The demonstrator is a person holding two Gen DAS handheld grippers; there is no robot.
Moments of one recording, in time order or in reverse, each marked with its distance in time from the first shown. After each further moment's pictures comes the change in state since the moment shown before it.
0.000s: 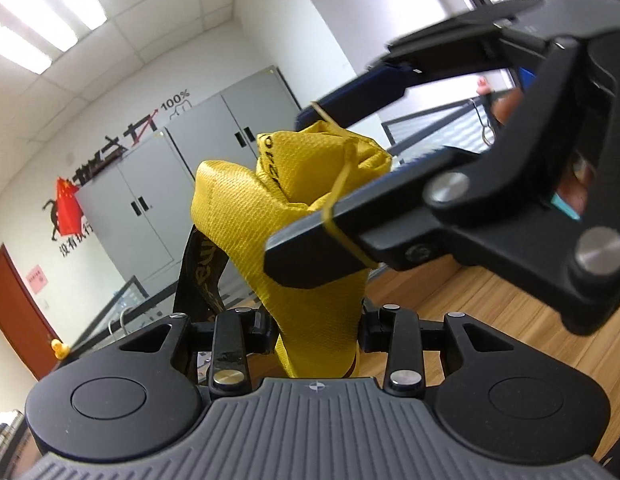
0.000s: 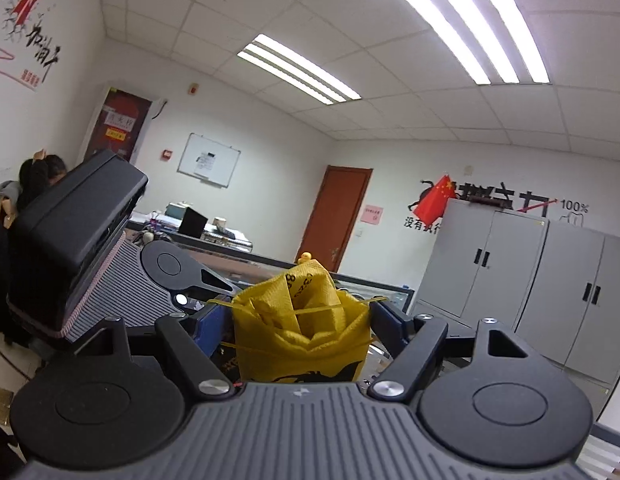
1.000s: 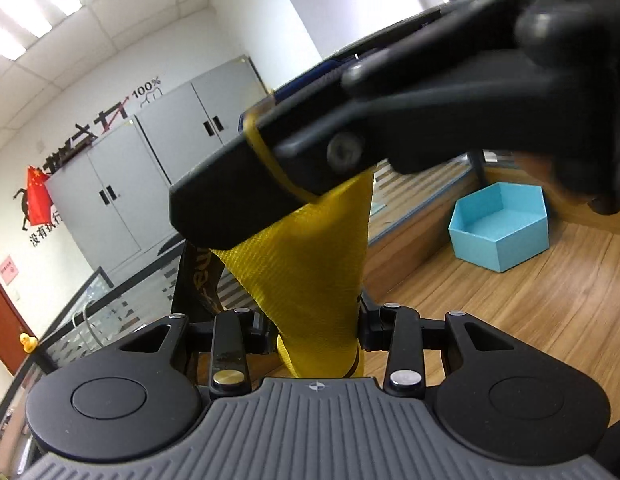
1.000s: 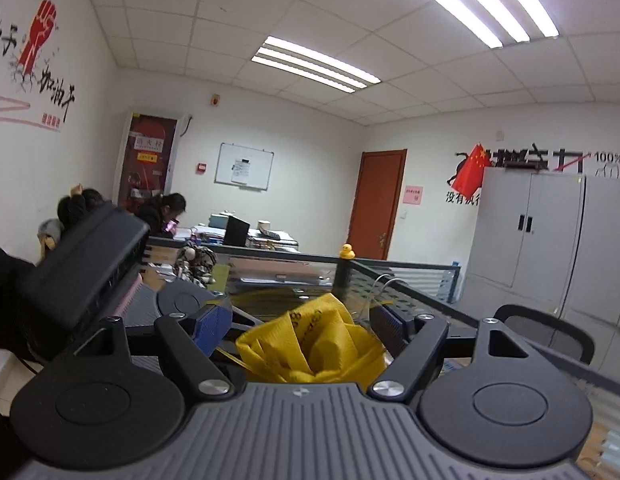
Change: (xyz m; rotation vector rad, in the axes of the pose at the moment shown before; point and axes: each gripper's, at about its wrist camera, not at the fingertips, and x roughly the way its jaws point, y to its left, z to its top) left arm -0.001 -0.023 0.009 -0.026 0.018 -0.087; right arm 0.001 -0.063 0.011 0.182 0.016 0.140
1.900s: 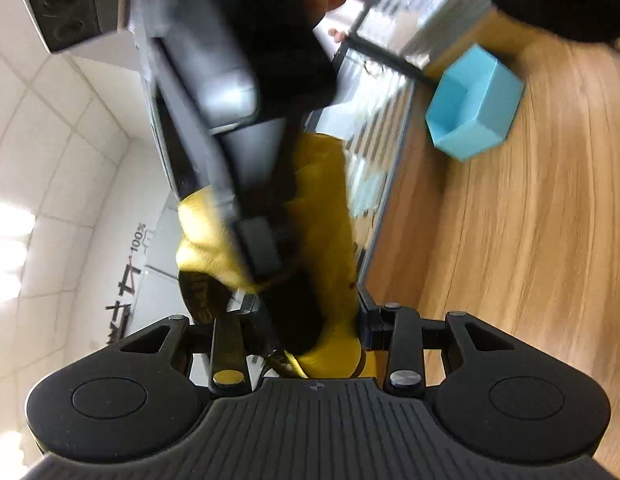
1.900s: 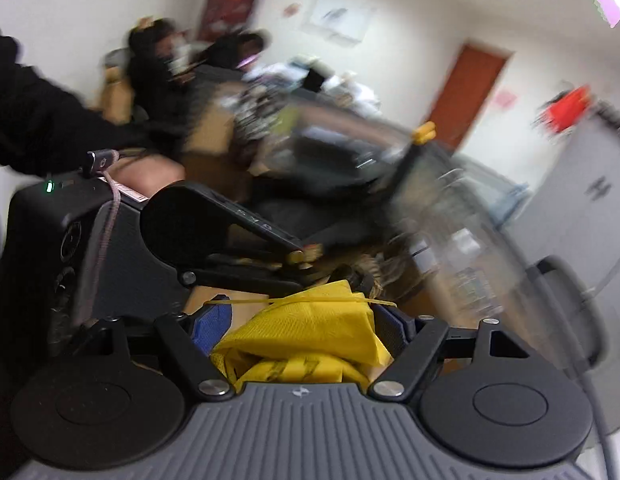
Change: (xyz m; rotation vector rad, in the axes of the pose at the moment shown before) left arm 0.005 -0.056 -0.062 0.625 -0.115 0.120; right arm 0.063 0.009 0.011 -0.298 0.567 0.272
